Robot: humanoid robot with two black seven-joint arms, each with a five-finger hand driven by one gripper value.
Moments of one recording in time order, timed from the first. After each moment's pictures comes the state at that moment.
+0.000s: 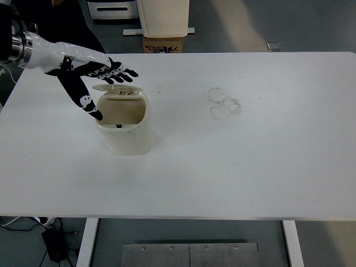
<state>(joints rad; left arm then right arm) -1.67 0.88 0.10 -1.40 0.55 -0.61 0.16 0.00 0.00 0.31 0.20 -0.22 0.04 0.51</state>
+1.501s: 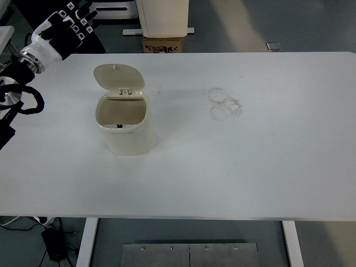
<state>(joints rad) -1.00 0.38 -0.71 -0.53 -0.19 -0.49 -0.02 0.00 0.00 0.31 0.20 -0.22 0.04 0.51</state>
